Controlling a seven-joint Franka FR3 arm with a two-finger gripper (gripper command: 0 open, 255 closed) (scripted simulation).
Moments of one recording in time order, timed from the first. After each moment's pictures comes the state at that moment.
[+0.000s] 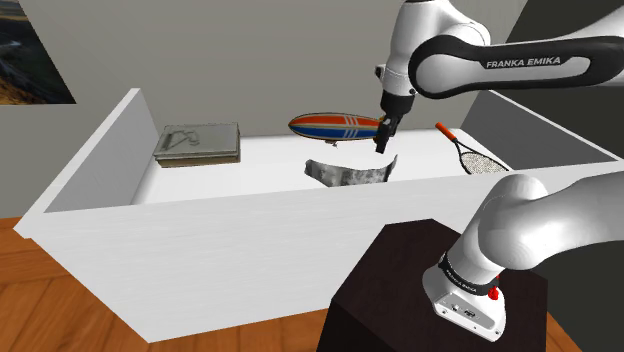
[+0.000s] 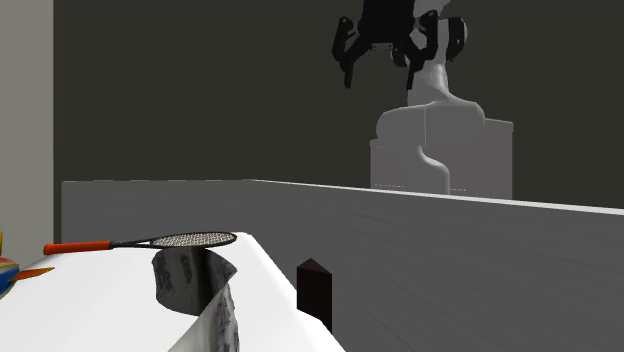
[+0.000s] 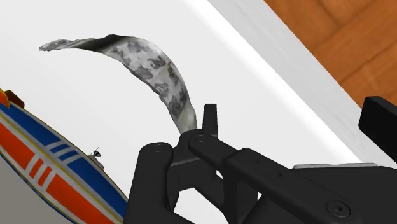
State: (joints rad) arm -0.01 -0.73 -0.06 -2.57 -0.18 1.84 -0.13
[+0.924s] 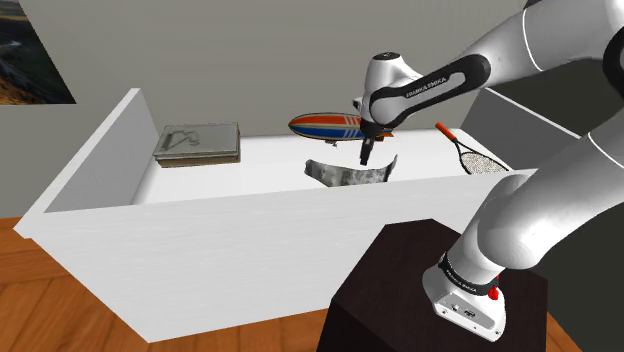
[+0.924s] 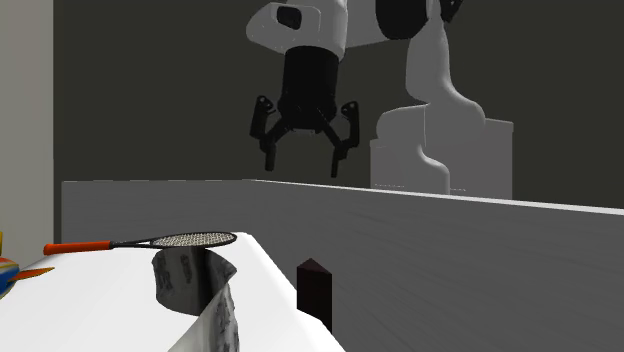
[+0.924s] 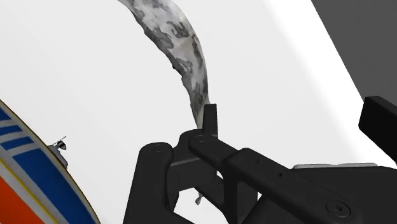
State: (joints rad) arm -0.02 -0.26 -0.28 -2.55 -0.25 2.30 -0.45
